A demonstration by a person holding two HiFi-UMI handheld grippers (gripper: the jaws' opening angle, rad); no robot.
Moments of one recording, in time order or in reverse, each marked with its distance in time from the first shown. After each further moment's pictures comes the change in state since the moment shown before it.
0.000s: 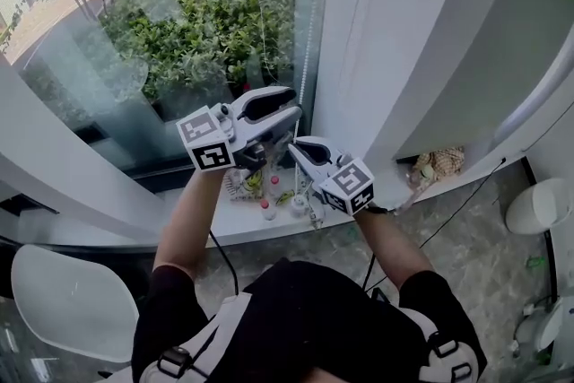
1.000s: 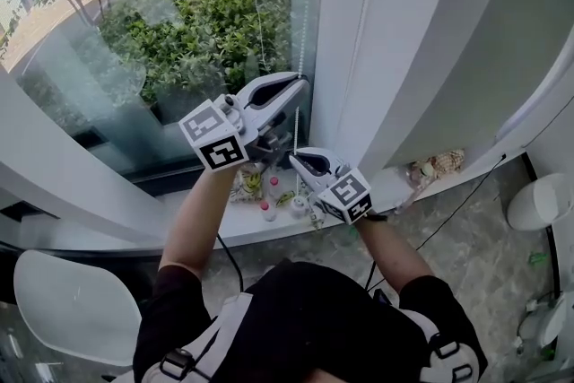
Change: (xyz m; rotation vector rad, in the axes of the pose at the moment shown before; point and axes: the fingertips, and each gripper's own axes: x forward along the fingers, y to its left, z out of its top) left arm 0.030 0.000 0.037 0.040 -0.097 0.071; right arm -0.008 0.006 -0.030 -0.026 0.054 -0.007
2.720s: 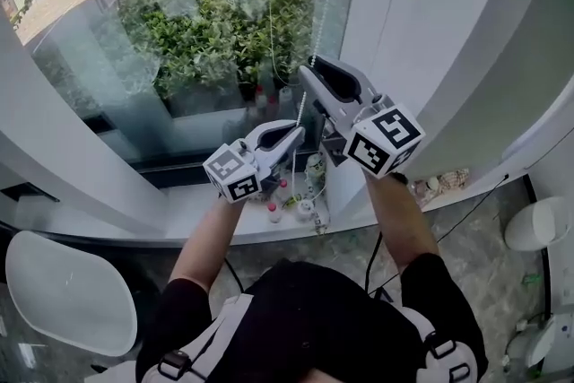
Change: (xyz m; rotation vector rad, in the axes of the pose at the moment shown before) left arm -0.086 0.025 -0.099 0.034 0.065 0.189; right arm 0.000 -0.045 0.251 0.047 -0.427 -0.024
